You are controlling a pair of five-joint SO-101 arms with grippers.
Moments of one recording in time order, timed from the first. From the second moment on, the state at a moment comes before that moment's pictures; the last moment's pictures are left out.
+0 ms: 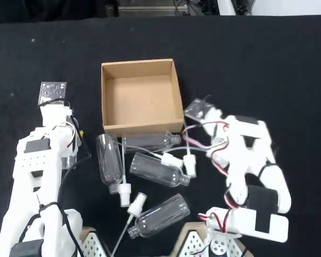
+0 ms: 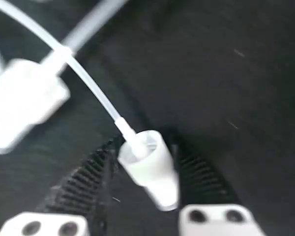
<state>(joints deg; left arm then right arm) -15.6 -35.6 59.3 40.0 -12.0 13.8 -4.5 44.5 54.1 59.4</state>
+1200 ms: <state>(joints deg) -15.6 -35.6 59.3 40.0 -12.0 31.9 11.8 6.9 82.6 53.5</state>
